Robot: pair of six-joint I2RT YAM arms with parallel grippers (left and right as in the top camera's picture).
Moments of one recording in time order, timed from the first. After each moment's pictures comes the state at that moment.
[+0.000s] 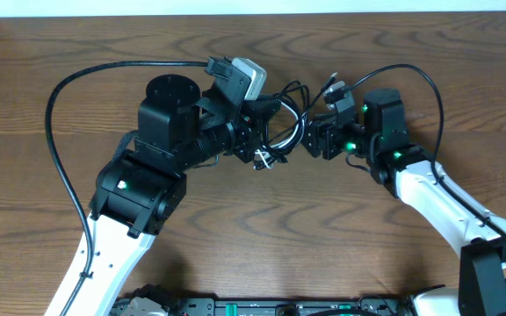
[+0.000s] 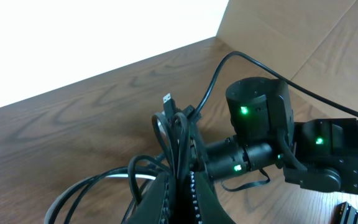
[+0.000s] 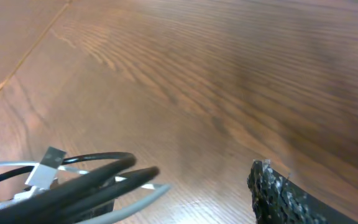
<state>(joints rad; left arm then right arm) -0.45 1.17 1.28 -0.50 0.44 -0.10 0.30 1.56 0.85 0.07 -0.61 0.17</state>
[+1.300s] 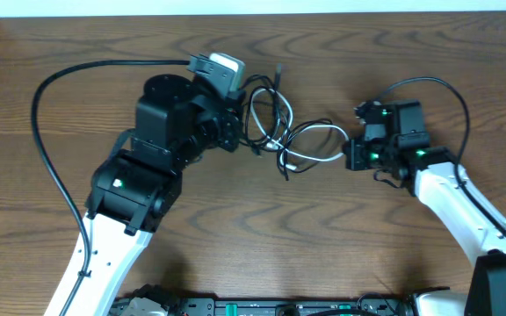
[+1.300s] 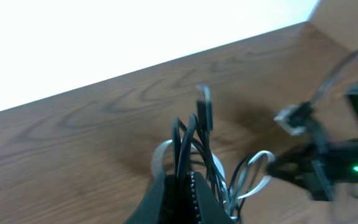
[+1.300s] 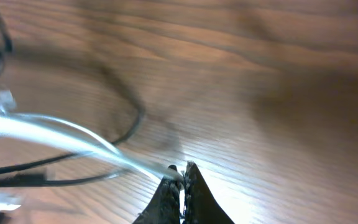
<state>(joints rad) -0.40 1.17 1.28 -0.58 0.14 -0.03 0.17 1.49 0.85 -0.37 -0.33 0.18</state>
